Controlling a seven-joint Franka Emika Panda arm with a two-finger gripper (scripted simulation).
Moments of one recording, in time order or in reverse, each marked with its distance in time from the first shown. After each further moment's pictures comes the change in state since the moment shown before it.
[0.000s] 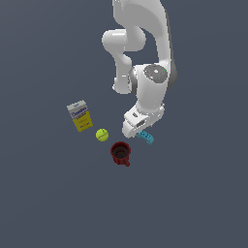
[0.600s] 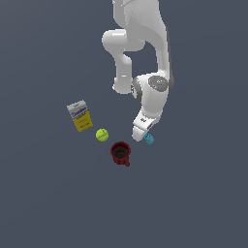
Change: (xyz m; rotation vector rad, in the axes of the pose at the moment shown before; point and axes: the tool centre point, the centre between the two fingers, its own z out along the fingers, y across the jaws) arm -0.008 -0.045 0.055 0.011 0.019 -0.254
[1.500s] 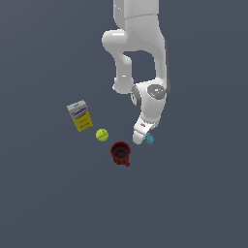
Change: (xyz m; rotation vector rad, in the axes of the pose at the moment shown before) arm -0.001 -0.006 0.038 0.002 0.003 -0.030
